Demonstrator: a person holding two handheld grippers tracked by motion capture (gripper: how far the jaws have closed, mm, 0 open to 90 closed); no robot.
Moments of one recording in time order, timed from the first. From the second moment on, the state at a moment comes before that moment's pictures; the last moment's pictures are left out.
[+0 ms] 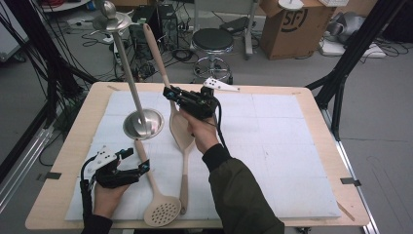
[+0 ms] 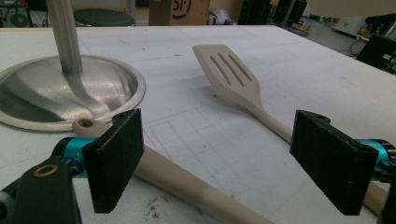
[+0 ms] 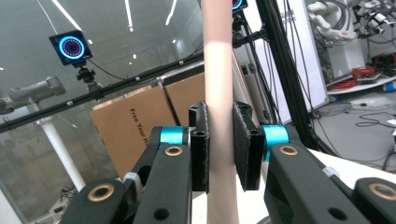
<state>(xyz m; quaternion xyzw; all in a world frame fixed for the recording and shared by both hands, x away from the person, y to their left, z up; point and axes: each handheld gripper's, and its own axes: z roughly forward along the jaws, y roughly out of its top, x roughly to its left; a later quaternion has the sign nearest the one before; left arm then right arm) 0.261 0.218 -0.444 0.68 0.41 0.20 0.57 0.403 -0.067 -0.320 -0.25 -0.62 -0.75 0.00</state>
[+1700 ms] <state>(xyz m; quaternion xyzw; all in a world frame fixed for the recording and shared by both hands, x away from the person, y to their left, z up) 0.259 0.219 -0.444 0.69 0.41 0.20 0.57 0.411 -0.031 -0.329 -0.24 -0.66 -0.71 0.03</state>
